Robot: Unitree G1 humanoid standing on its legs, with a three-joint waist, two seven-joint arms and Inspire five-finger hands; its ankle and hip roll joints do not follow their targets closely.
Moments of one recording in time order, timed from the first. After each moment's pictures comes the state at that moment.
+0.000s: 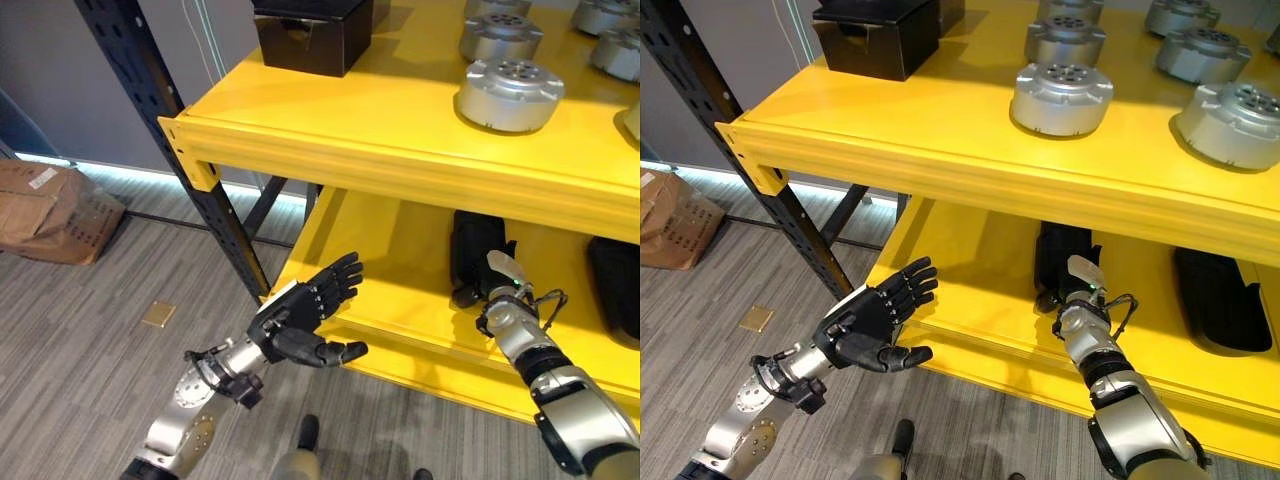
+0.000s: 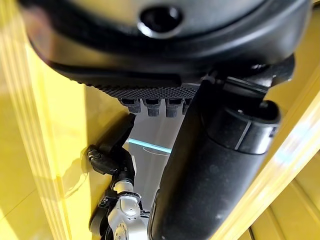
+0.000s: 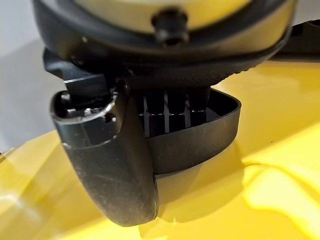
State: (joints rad) left arm 0.01 0.58 -0.28 -0.09 -0.74 -0.13 -0.52; right arm -0.67 -0.49 0.36 0.95 -0.36 0.22 -0.20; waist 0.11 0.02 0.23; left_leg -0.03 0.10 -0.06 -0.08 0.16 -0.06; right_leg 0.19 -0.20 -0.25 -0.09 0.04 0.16
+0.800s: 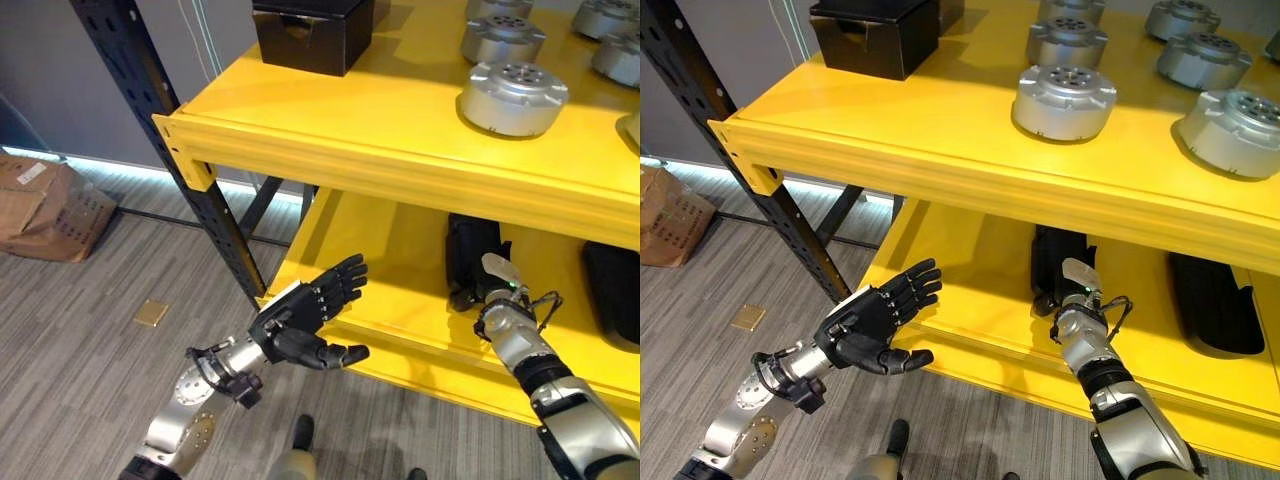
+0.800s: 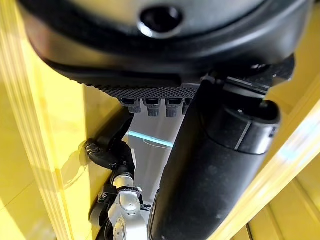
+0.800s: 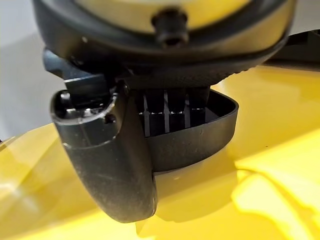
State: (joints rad) left arm 0.01 0.57 -0.27 -0.09 -0.74 -0.12 -0.56; right arm -0.59 -0.49 0.36 0.79 -0.43 0.29 -0.17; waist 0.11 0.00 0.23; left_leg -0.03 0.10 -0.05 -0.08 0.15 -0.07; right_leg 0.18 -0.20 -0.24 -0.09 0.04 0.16
